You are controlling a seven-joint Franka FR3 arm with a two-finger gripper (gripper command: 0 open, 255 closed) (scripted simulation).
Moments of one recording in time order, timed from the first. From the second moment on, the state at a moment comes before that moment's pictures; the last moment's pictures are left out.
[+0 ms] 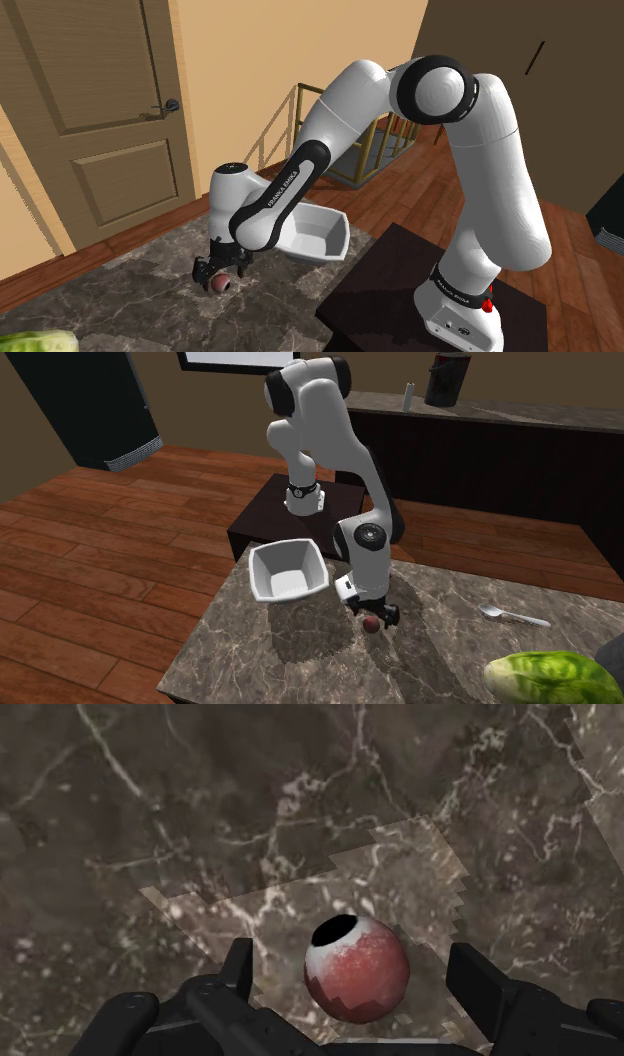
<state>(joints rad) 0.33 0.60 0.29 -2.04 -0.04 2.67 0.85</state>
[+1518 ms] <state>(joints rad) 0.32 0.55 0.31 -2.05 -0.03 2.63 0.84</state>
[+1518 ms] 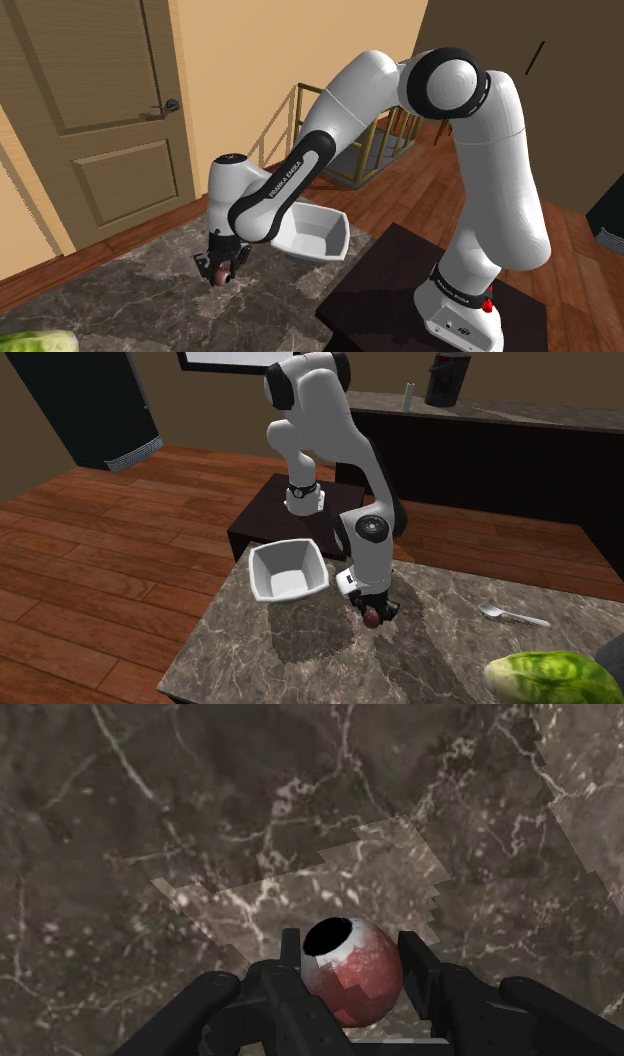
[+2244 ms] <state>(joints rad) 0.29 0.43 0.34 -2.06 0.01 2.52 0.83</state>
